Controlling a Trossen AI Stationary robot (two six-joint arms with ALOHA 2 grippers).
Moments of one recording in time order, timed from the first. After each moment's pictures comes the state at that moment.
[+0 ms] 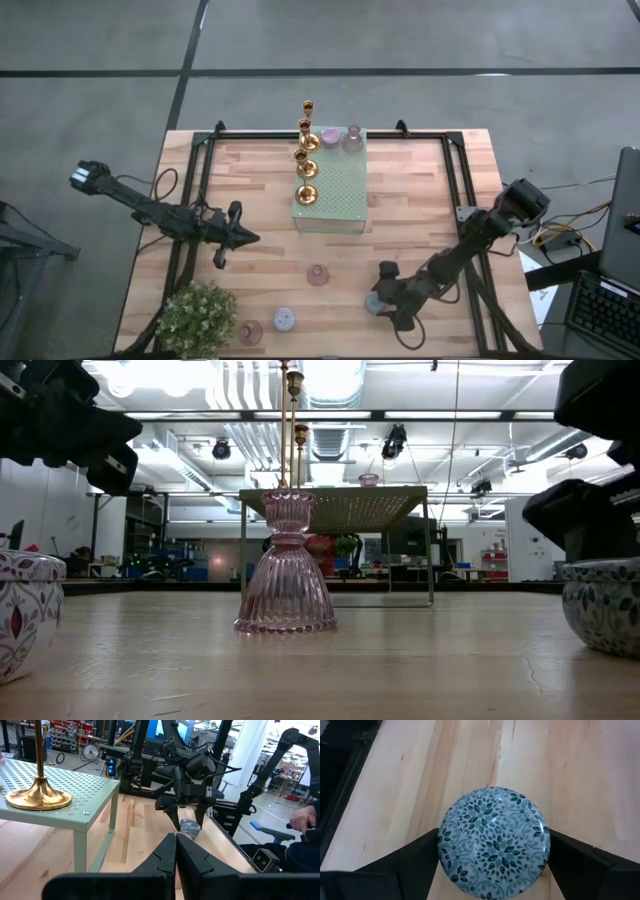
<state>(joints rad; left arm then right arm) -0.42 0.45 0.01 0.47 -0.29 -0.24 0.70 1.69 0.70 0.12 0.23 0.56</state>
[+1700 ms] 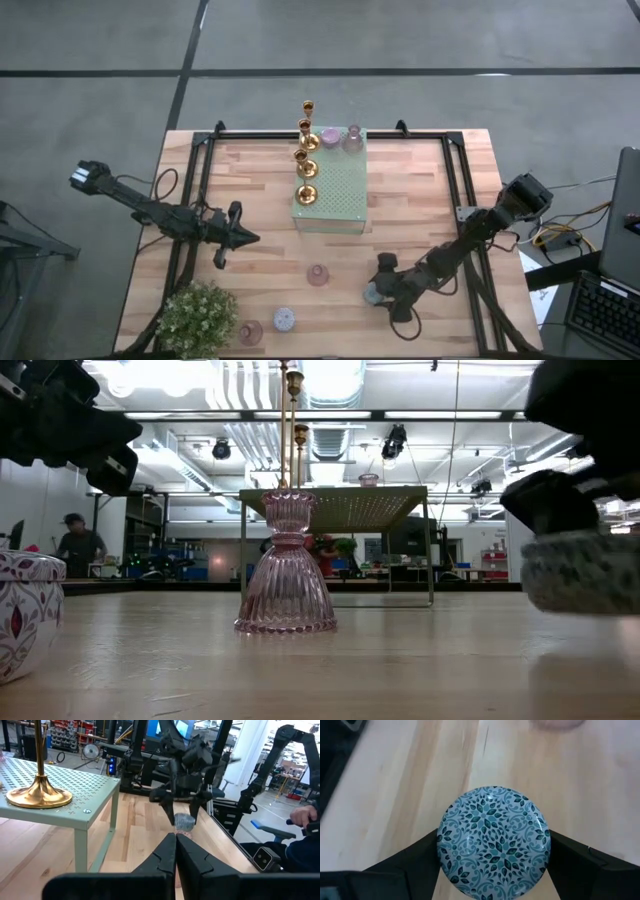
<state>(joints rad) -0.42 0.45 0.01 0.46 -0.29 -0.24 0.64 1.61 0.70 0.05 0.24 0.48</state>
